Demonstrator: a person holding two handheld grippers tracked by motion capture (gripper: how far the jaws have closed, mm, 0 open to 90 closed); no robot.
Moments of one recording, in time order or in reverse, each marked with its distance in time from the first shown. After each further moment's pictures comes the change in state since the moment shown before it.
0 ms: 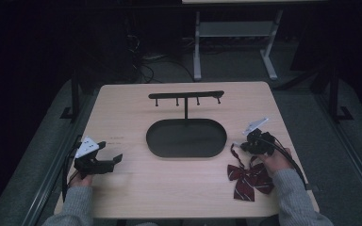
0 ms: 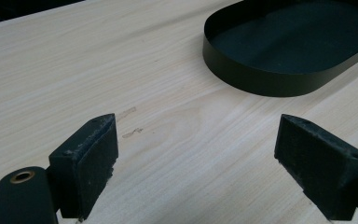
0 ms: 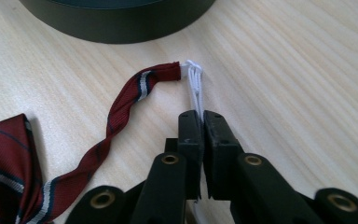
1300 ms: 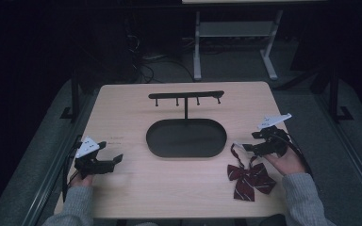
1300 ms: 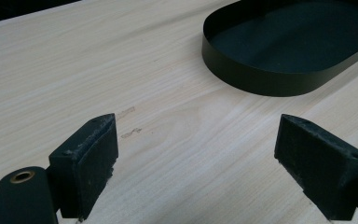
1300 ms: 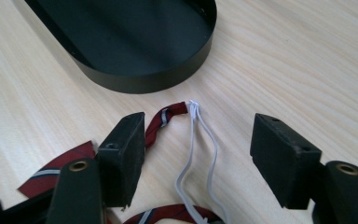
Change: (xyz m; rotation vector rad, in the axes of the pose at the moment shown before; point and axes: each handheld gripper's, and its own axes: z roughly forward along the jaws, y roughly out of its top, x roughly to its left) left arm 0.000 0.000 0.001 0.001 -0.004 -0.001; right arm 0.000 -0.005 -0.053 -0.188 0.027 0.094
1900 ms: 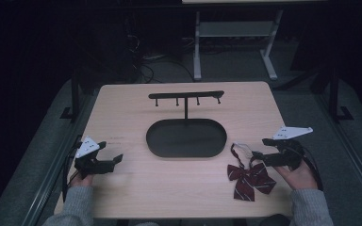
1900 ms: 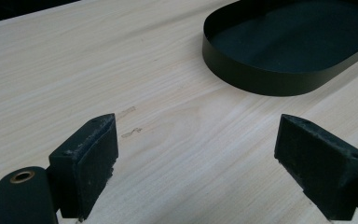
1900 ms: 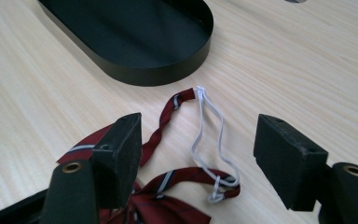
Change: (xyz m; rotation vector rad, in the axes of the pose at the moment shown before) left arm 0.000 0.000 0.000 -0.004 0.002 -0.003; right arm 0.018 -0.031 -0.037 -0.110 -0.040 0.039
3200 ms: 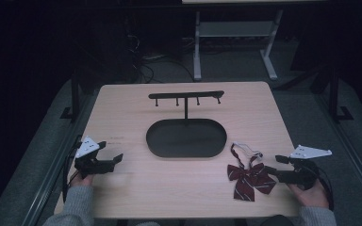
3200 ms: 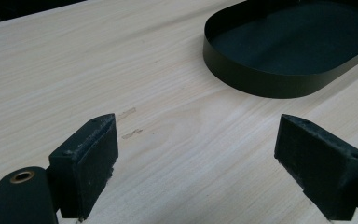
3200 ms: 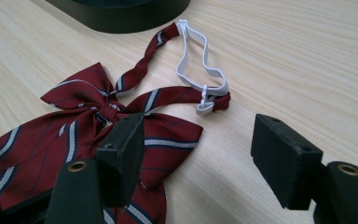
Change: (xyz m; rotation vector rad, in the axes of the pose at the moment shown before) left arm 0.000 0.000 0.000 -0.007 0.007 0.002; right arm -0.008 -0.076 -0.014 -0.042 -0.010 0.109
